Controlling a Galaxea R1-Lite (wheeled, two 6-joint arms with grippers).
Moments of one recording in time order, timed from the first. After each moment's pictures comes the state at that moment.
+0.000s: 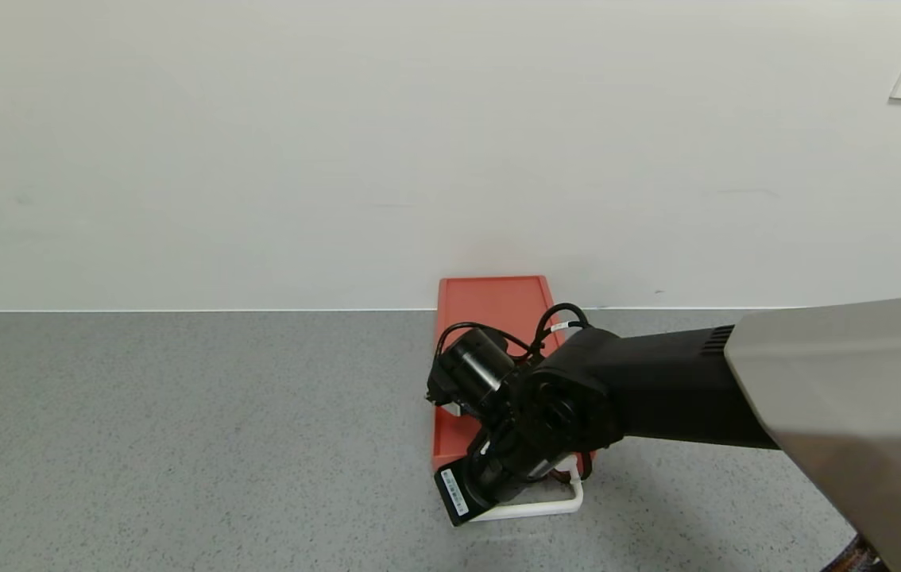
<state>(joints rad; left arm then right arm) 0.00 0.00 0.00 0.00 -0.01 -0.02 0.85 2.31 -1.76 0.58 0.11 0.35</state>
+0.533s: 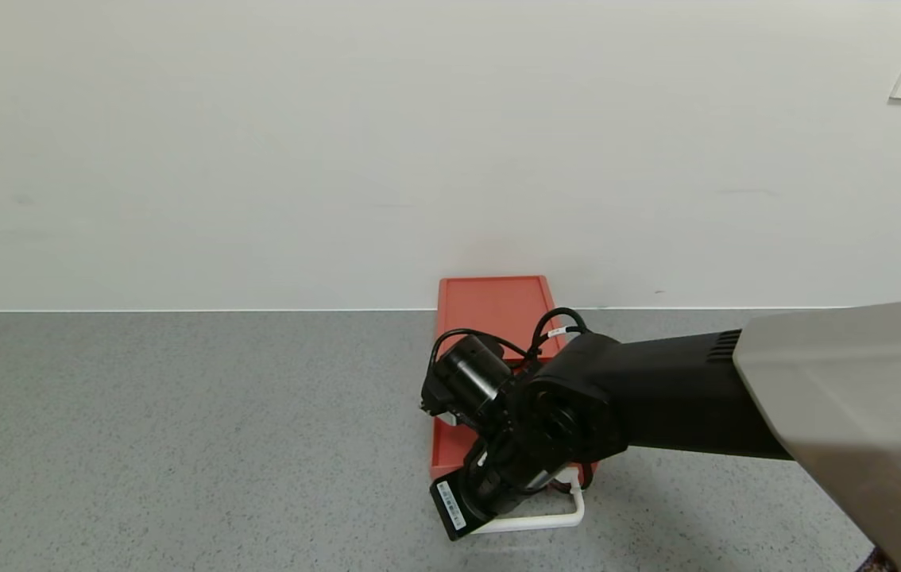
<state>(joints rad) 0.00 0.00 0.00 0.00 -0.01 -0.02 0.87 2.30 -1.74 0.58 0.11 0.35</state>
